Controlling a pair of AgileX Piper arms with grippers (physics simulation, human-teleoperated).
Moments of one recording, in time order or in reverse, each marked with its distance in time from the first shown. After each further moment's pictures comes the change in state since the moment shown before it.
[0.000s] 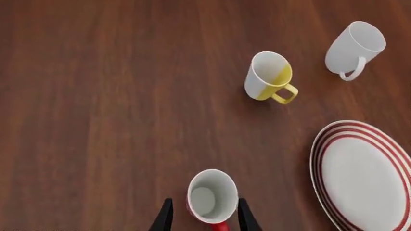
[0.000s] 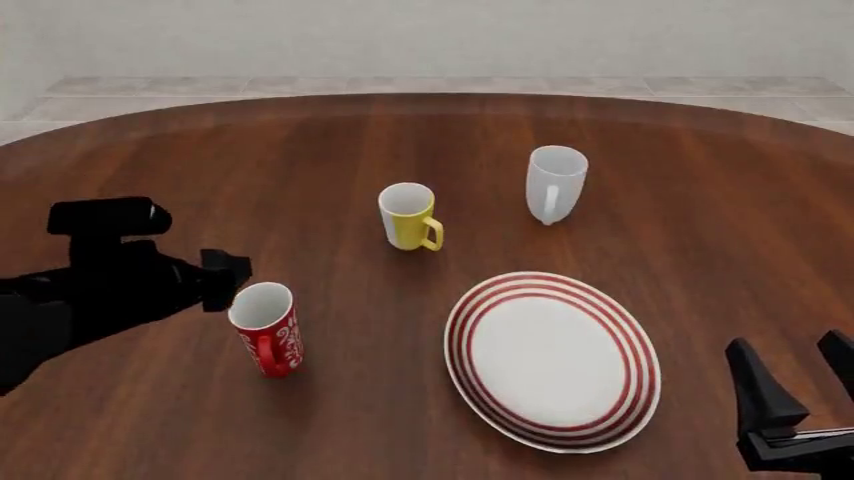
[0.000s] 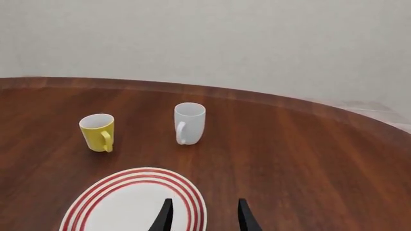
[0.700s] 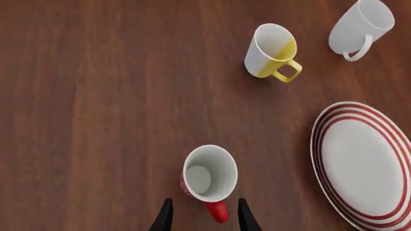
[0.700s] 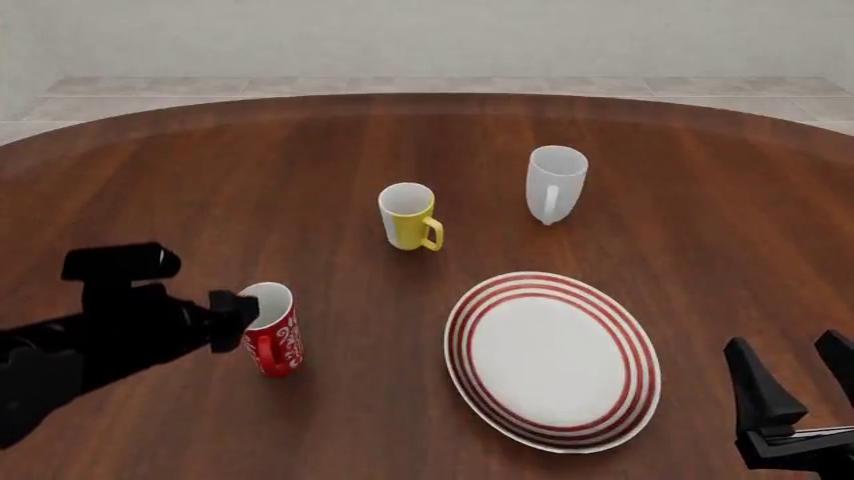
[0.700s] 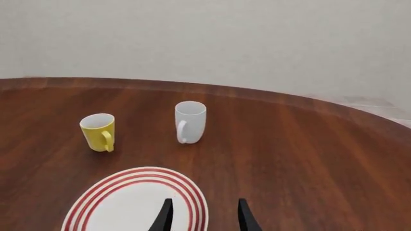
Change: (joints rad) left arm -0.037 -0.018 0.125 -0.055 -0.064; right arm 0.000 0.015 0.000 -0.006 0.014
